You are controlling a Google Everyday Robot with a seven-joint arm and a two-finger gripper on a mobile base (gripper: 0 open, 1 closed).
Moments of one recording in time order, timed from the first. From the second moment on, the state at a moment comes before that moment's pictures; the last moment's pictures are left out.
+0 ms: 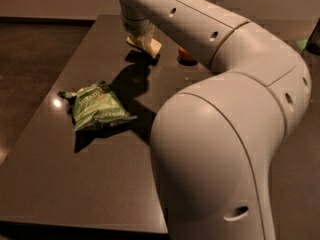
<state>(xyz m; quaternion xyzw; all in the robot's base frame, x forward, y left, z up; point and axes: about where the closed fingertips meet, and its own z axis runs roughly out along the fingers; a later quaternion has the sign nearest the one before) 0.771 0.040 0.893 -0.48 0.84 -0.14 0.21</state>
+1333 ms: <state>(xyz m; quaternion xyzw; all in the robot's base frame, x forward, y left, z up) 0.771 -0.005 0.896 -0.47 0.84 -0.19 0.17</state>
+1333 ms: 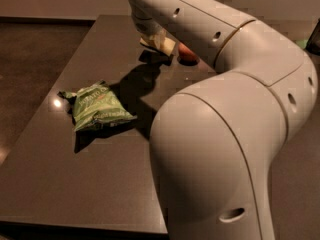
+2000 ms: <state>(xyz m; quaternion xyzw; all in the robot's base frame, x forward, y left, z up) 0.770 -0.014 0.886 -0.48 0.84 -0.18 0.17</state>
